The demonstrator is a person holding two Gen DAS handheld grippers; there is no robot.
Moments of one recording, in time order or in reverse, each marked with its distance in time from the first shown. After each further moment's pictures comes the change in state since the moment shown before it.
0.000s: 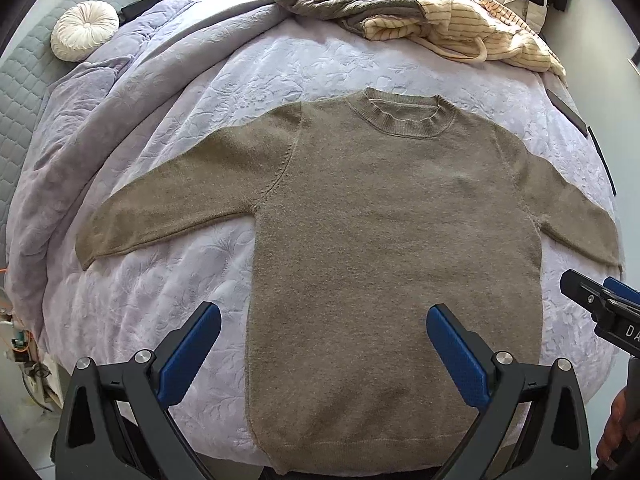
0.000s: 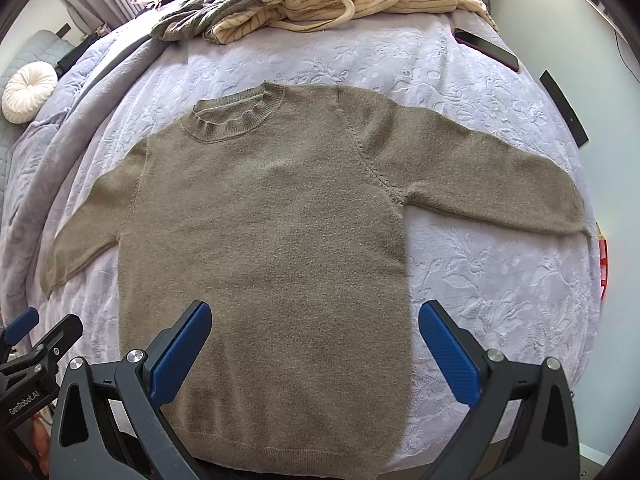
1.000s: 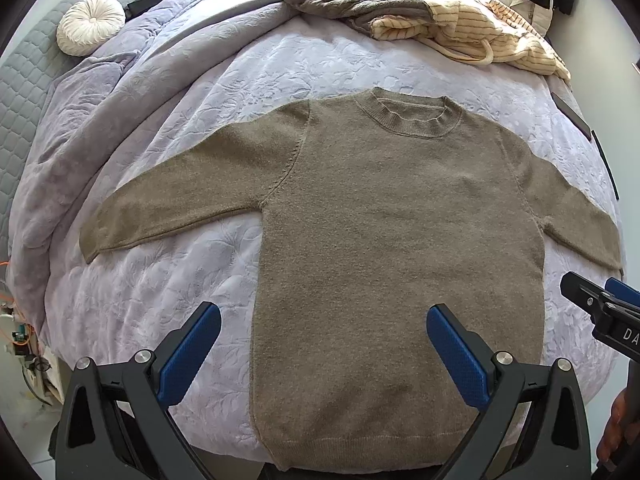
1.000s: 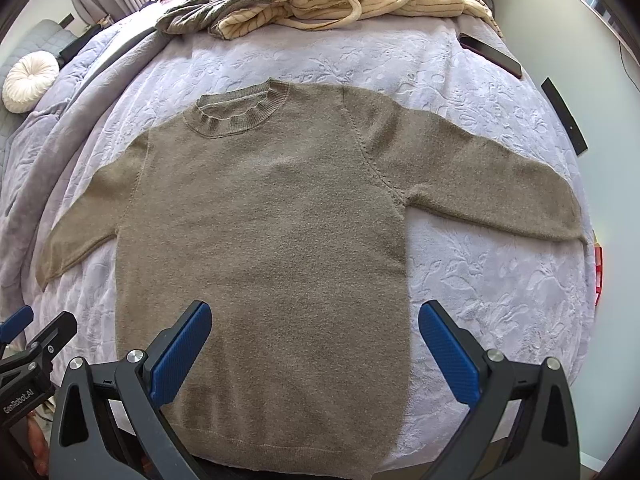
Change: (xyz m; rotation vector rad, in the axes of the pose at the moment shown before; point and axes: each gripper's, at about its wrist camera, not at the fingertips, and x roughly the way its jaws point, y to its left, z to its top) left arm -0.001 0.003 -0.002 -0.019 0.008 0.010; right arm -0.002 0.006 0.000 -0.031 0.007 -0.018
